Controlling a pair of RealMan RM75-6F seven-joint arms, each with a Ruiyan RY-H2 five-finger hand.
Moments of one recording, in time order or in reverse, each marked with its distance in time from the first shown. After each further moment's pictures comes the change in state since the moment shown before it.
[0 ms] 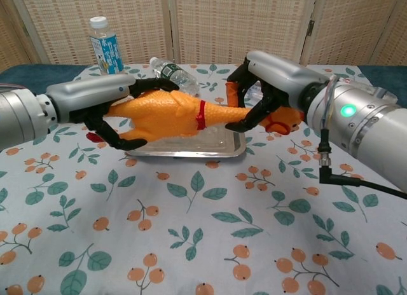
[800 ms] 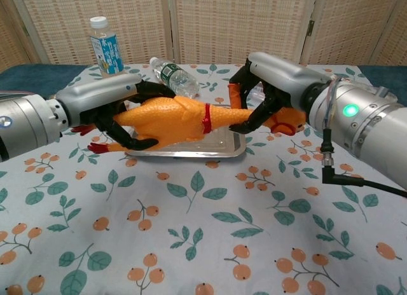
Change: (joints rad) left arm -0.012 -0.061 0.022 0.012 -0.016 0.068 -0.089; right arm 0.016 0.019 -0.021 -0.022 0.028 0.016 -0.006
